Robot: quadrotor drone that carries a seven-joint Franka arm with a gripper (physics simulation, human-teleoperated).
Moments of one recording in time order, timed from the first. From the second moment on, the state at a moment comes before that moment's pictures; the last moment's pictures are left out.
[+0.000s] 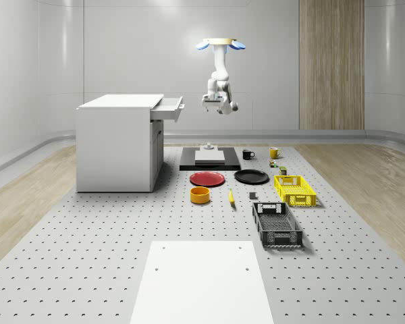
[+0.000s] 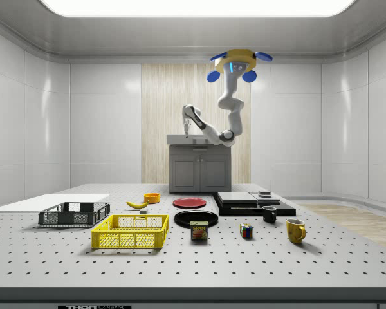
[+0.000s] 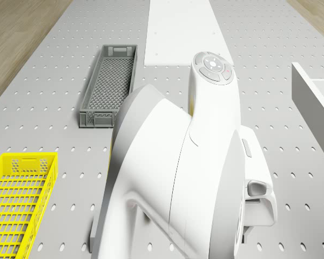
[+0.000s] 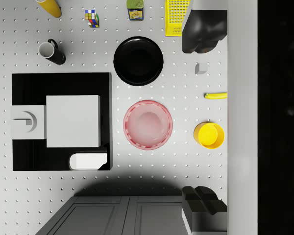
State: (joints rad) arm 1.14 -0.32 -0.96 -2.68 2.73 0.69 0.27
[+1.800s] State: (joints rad) arm 1.23 -0.36 -1.06 -2.67 2.65 0.71 0.21
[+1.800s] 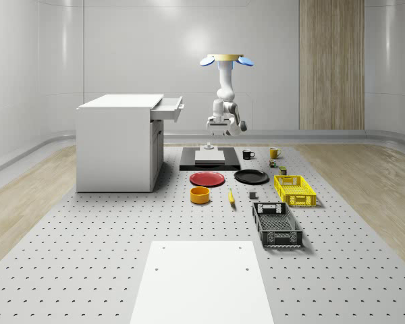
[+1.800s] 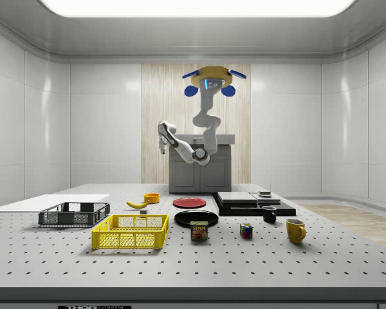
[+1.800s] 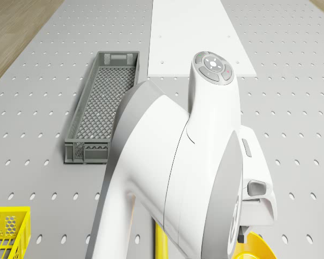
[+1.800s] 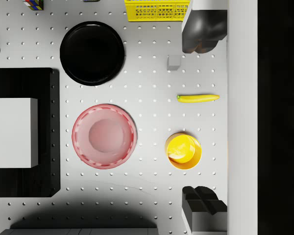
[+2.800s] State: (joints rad) arm 1.29 -0.40 -1.13 -2.67 2.59 0.73 0.17
